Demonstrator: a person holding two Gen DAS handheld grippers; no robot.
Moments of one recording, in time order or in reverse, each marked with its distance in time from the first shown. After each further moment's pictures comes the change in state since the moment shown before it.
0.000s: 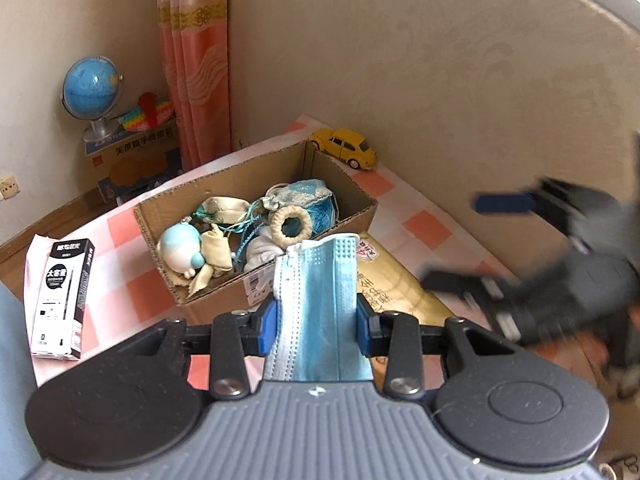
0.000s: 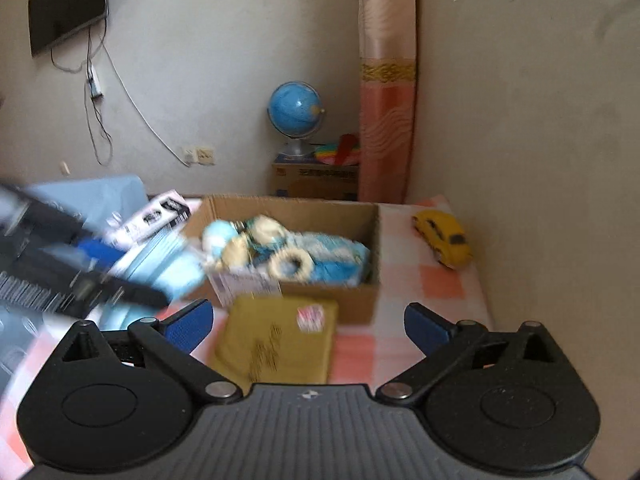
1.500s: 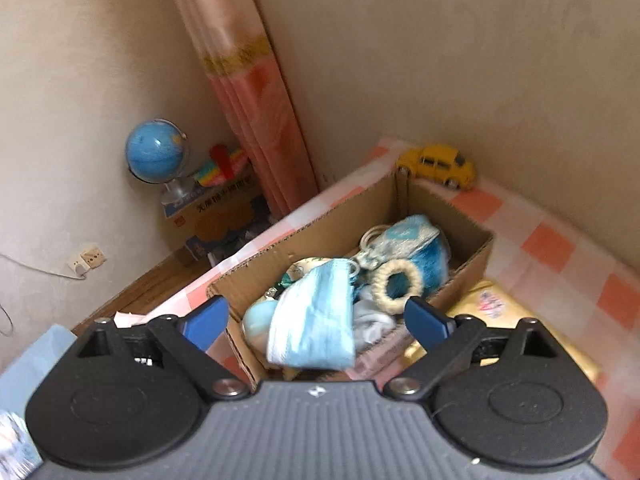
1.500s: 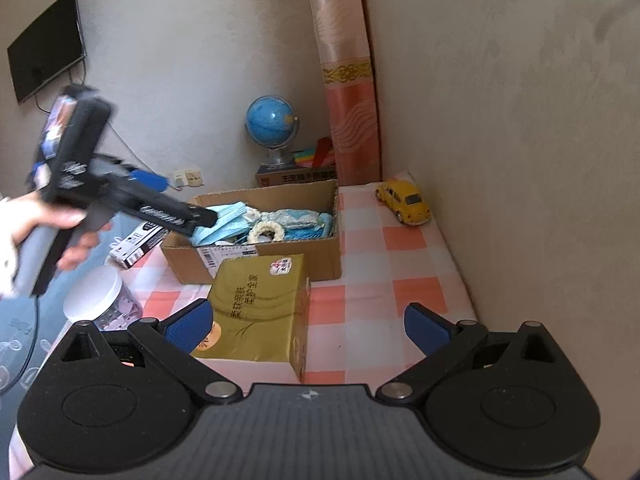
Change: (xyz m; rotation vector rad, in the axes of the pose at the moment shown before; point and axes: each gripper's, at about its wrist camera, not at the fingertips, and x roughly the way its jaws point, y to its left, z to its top) left arm 0.040 -0.004 0.030 0.149 -0.104 0.328; right arm -0.054 -0.039 -0.046 0.153 -0.045 0.012
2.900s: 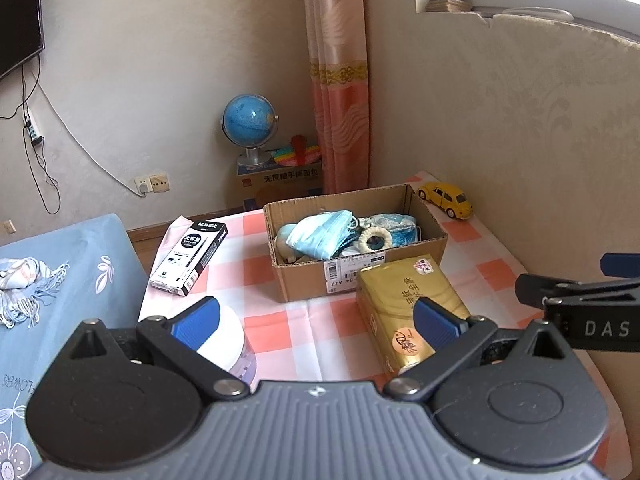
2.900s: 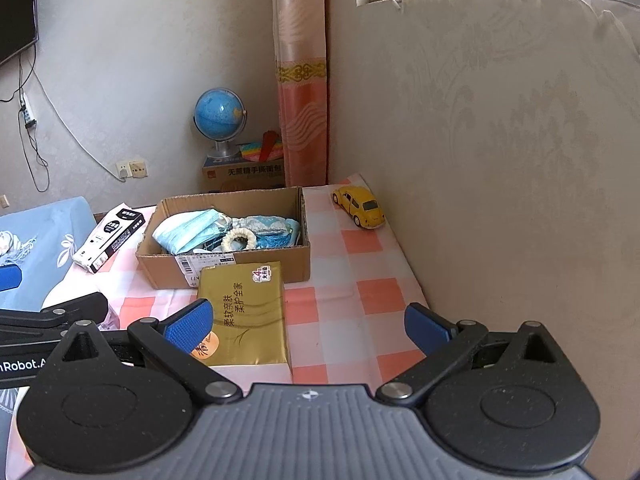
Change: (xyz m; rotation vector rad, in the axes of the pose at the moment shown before) left arm -0.145 -0.049 -0.063 -0.361 -0.036 0.160; right arm -0.024 0.044 0.026 0.006 0.048 -0.208
